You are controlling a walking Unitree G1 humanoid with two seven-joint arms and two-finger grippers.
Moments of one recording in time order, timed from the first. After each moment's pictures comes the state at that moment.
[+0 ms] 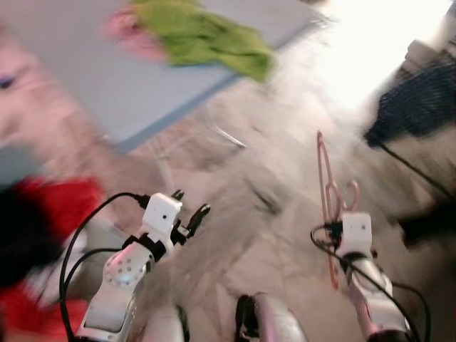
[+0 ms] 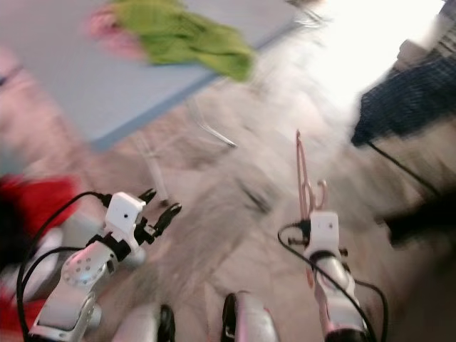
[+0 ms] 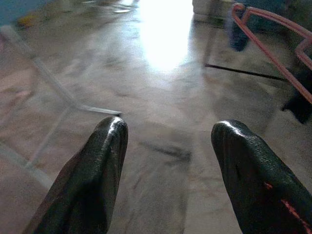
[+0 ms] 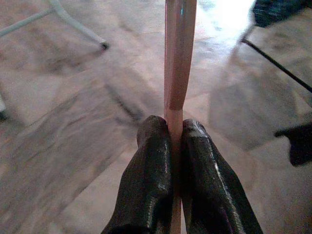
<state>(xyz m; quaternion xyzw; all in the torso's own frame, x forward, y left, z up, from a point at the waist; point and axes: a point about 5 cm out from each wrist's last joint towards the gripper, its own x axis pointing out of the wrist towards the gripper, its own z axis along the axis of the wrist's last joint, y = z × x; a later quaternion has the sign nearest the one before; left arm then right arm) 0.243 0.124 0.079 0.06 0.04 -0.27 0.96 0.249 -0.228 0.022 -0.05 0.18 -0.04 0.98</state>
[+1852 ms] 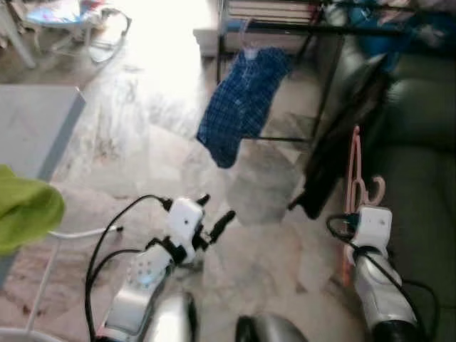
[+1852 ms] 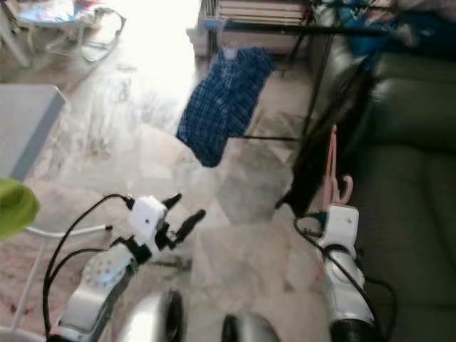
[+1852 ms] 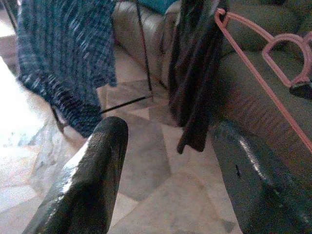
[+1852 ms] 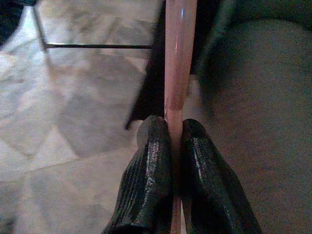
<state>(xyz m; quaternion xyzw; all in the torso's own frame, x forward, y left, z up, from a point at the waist) 0.239 0.101 0.077 0.04 0.03 -0.32 0.95 0.259 -0.237 0.025 -0.02 0.18 -0.11 0.98</state>
